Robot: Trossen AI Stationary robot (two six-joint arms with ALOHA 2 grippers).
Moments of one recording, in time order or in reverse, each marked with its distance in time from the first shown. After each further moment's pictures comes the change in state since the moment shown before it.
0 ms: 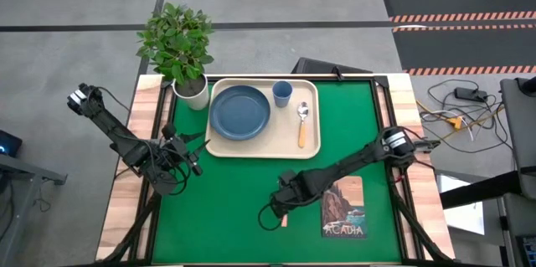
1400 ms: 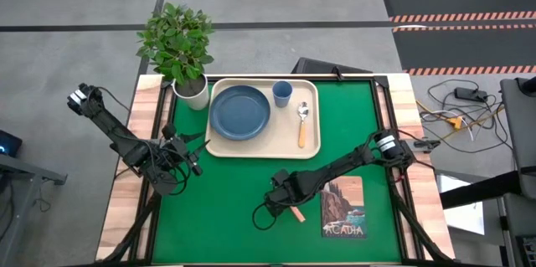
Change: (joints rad) left arm 0.000 0.000 0.000 0.001 0.002 -0.003; right arm -0.018 0.084 0.025 0.046 0.055 -0.119
